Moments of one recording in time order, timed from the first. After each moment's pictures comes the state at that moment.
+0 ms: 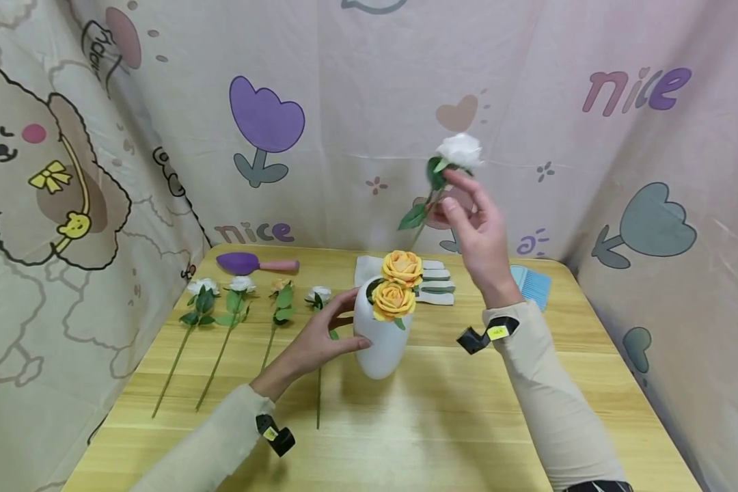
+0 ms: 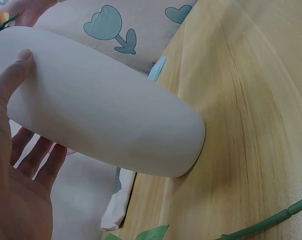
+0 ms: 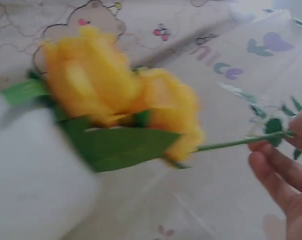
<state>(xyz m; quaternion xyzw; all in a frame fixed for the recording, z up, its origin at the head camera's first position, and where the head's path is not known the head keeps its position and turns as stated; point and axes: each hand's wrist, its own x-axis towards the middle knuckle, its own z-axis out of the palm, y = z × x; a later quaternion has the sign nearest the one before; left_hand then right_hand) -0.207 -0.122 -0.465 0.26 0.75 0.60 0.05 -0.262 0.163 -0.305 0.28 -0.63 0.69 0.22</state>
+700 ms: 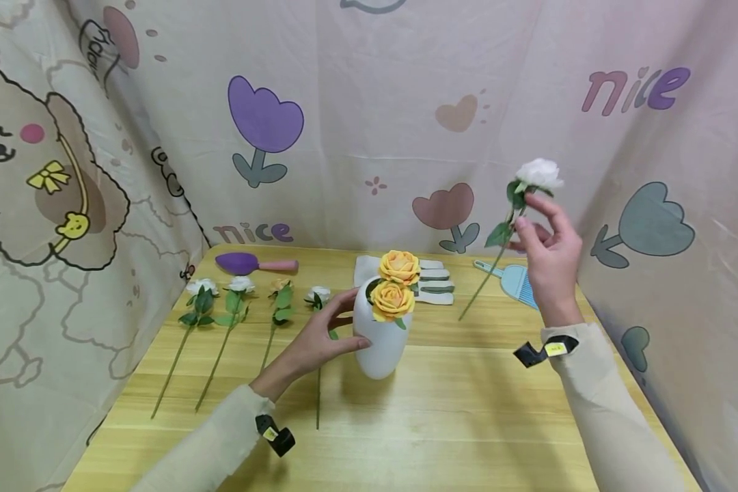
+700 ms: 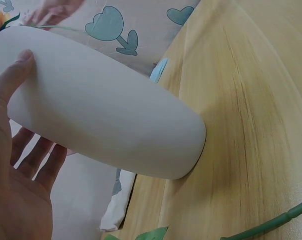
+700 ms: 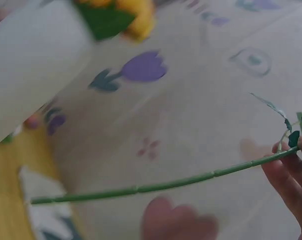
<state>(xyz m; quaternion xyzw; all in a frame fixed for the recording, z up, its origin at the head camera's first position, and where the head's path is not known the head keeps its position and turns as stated) -0.207 -0.122 -0.464 0.26 0.75 0.60 0.06 -0.251 0.257 -0.330 0.12 -0.64 0.70 0.29</state>
